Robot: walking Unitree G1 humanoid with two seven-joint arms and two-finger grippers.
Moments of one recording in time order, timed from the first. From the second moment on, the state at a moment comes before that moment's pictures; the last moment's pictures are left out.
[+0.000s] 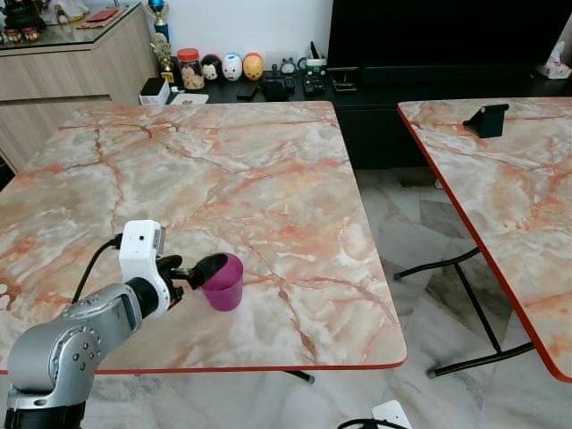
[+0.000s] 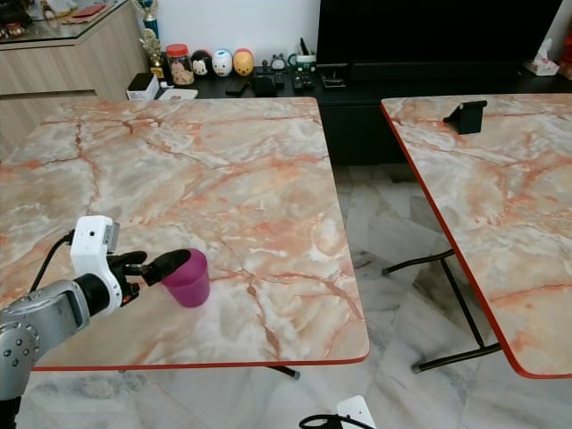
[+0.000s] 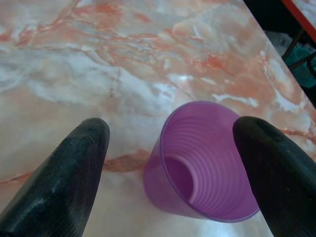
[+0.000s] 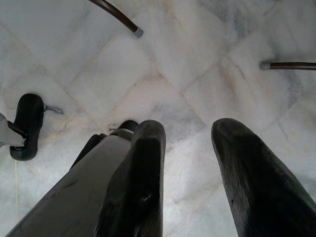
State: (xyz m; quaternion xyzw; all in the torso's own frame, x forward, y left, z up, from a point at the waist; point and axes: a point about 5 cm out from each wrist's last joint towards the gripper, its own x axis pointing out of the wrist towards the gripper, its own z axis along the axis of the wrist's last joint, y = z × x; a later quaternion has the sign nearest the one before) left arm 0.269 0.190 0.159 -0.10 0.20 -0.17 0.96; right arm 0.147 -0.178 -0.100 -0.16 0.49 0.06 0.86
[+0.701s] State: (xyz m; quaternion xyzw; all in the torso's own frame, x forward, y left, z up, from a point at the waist) left arm 0.267 0.183 0.152 -0.07 0.22 -0.18 0.96; right arm 0.152 -0.175 -0.098 -0.16 0.48 0.06 0.86
